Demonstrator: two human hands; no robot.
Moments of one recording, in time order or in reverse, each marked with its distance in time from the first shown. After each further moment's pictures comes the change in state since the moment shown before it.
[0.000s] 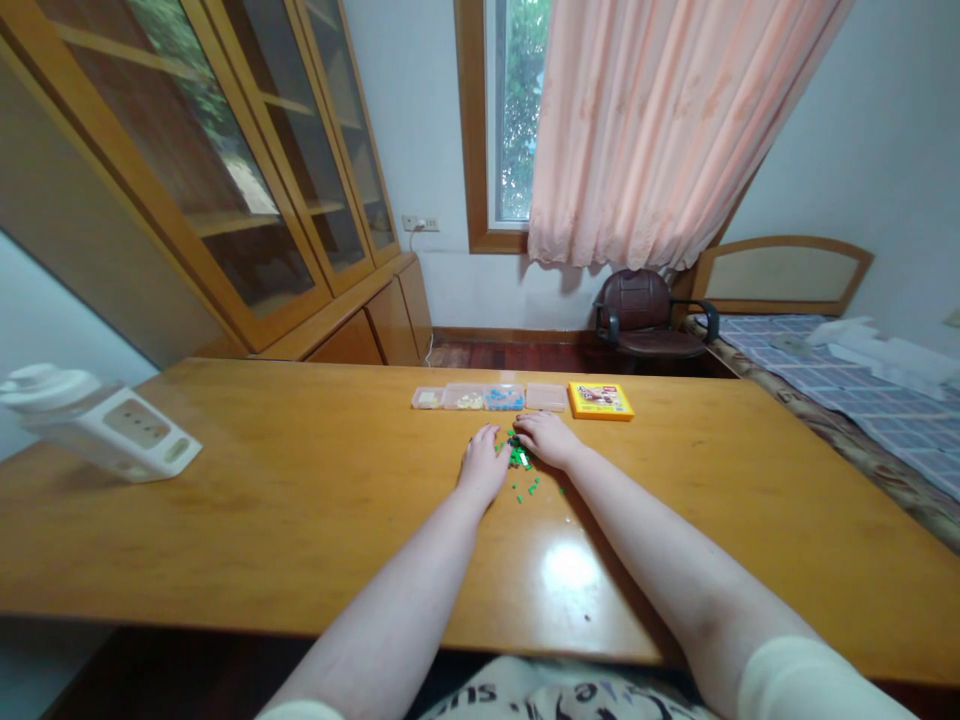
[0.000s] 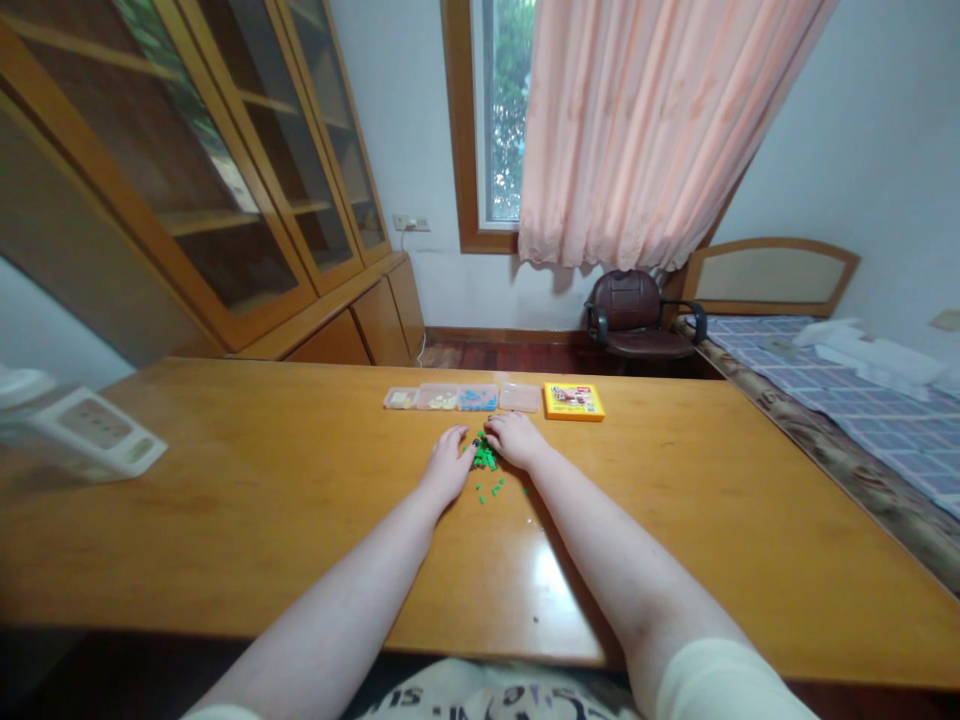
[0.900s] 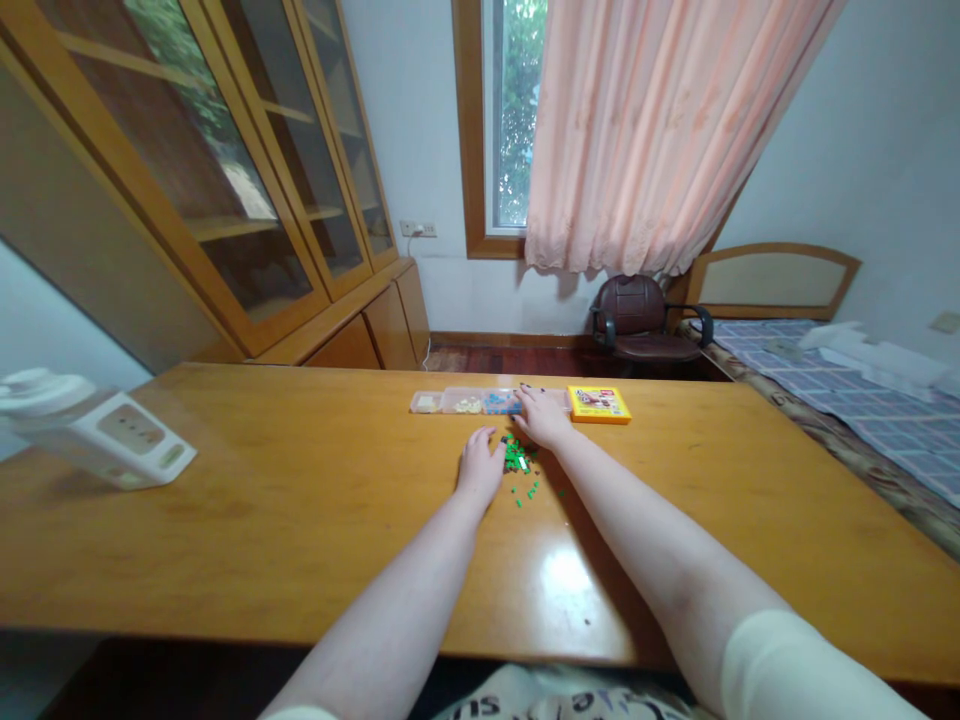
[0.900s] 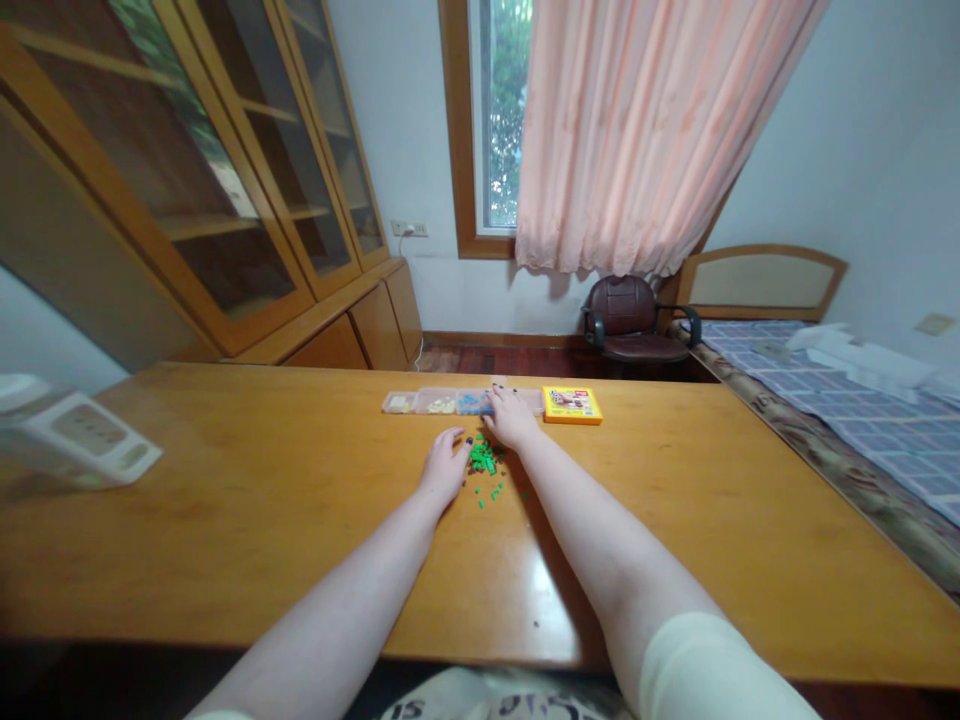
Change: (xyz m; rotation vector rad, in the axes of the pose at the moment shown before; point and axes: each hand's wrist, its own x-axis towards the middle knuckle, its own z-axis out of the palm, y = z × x) left_hand 0.004 -0.002 0.002 -0.163 0.105 -0.049; right_hand 0.034 0.011 -0.007 -0.053 0.095 0.207
